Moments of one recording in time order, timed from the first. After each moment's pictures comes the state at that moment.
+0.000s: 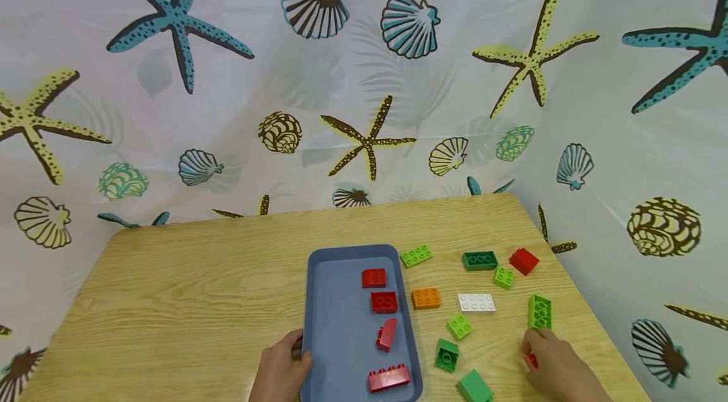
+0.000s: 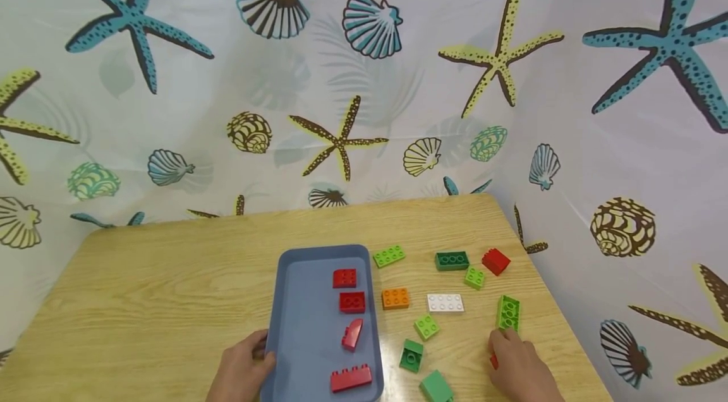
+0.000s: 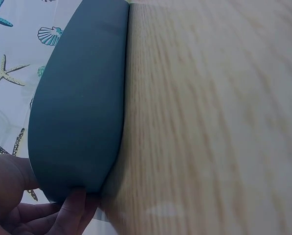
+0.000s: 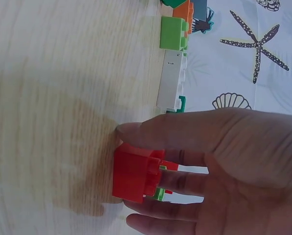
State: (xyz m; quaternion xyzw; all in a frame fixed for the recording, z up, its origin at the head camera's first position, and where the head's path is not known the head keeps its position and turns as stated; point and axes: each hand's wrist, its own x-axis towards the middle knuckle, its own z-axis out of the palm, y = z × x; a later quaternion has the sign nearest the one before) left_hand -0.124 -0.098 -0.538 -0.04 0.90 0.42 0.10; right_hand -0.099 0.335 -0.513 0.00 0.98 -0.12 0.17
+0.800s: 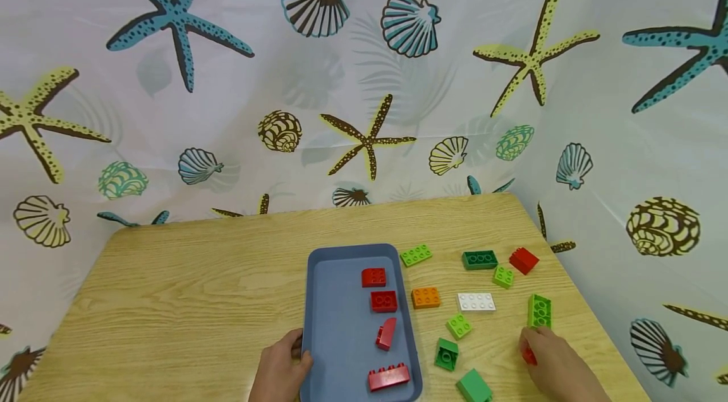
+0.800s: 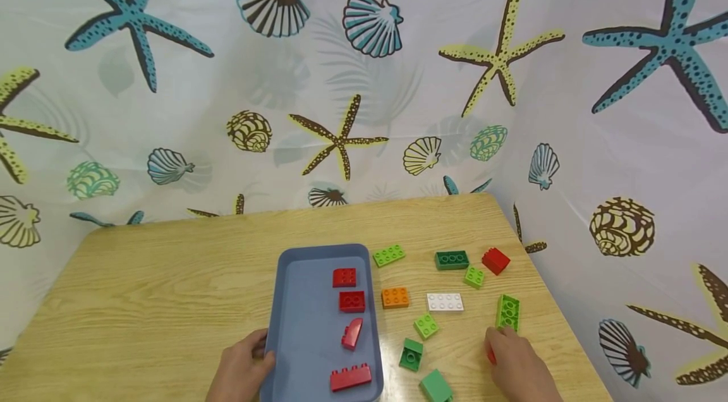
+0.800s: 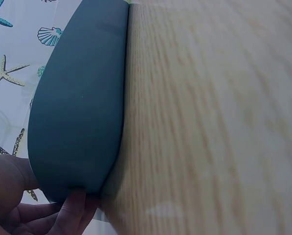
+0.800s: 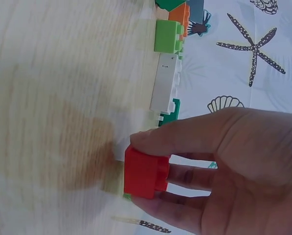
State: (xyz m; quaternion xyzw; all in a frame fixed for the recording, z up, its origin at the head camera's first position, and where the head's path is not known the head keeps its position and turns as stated) left_hand -0.121 -0.096 -0.537 -0.03 0.90 0.43 0.08; right_hand -0.098 0.331 -0.510 -0.01 0.98 -0.12 0.14
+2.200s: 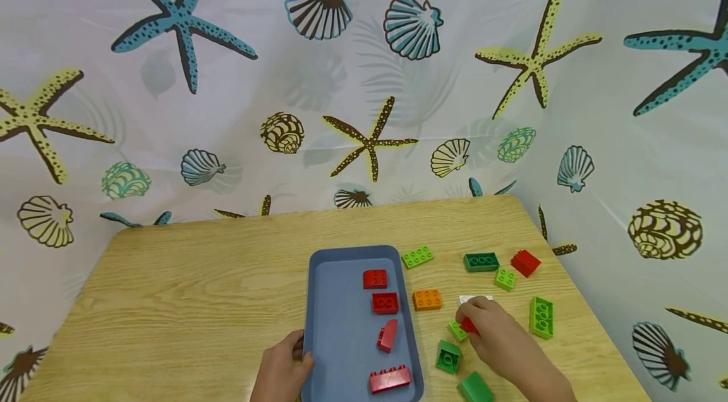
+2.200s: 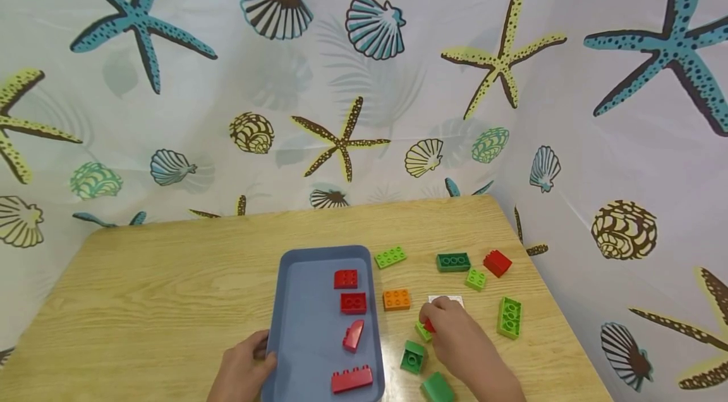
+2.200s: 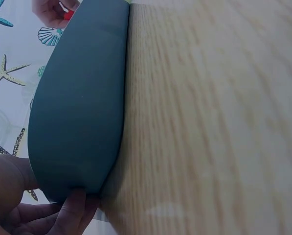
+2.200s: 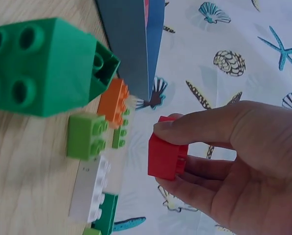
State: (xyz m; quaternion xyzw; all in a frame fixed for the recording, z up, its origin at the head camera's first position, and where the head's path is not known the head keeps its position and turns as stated) left_hand -0.123 -0.098 -0.538 -0.04 0.90 0.42 0.08; right_hand -0.123 0.246 -0.462 -0.19 0.97 -0.17 0.01
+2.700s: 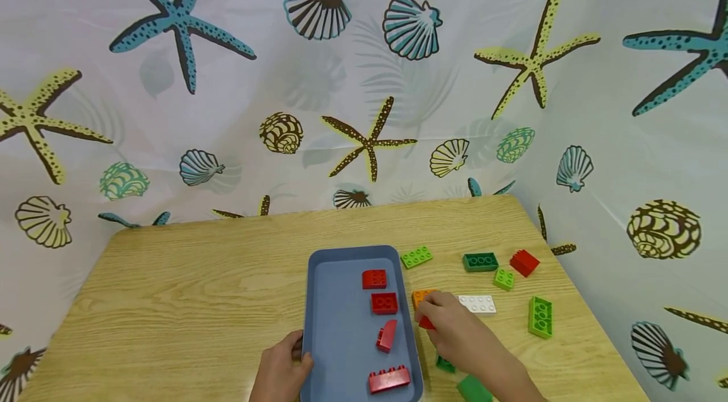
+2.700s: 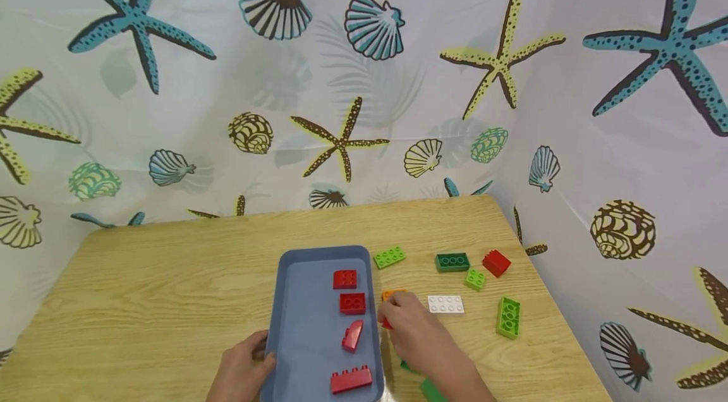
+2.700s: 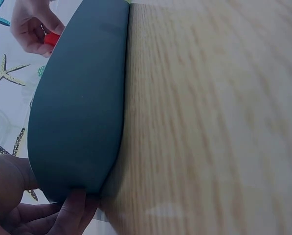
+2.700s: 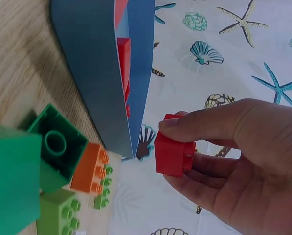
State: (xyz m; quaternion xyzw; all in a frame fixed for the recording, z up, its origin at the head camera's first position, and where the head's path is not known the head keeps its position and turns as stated) left_hand -0.122 -0.098 -0.538 -0.03 0.90 0.42 0.08; right_hand -0.135 0.199 -0.464 -0.28 0.94 -0.18 -0.03
